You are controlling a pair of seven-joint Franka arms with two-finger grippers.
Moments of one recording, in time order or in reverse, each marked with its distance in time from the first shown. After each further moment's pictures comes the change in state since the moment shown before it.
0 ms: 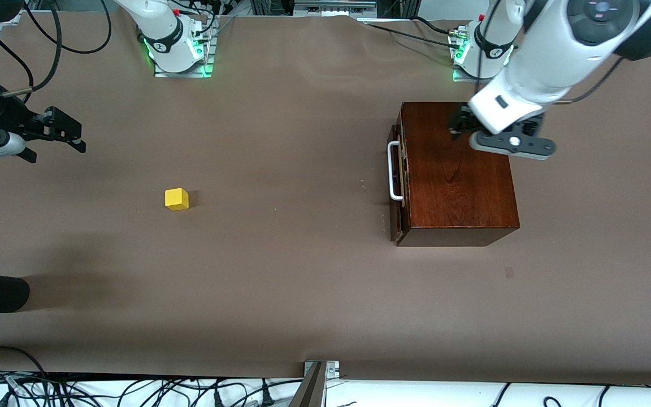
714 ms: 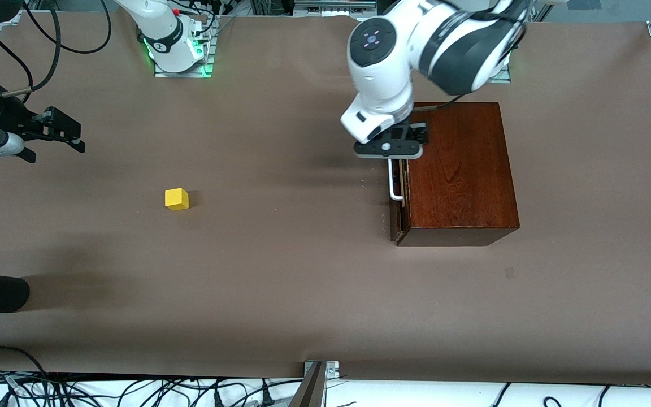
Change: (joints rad) left arm -0.339 0.260 -0.006 0.089 0.245 0.051 -0.435; right arm 0.000 0.000 -0.002 0.000 0.000 0.000 0.000
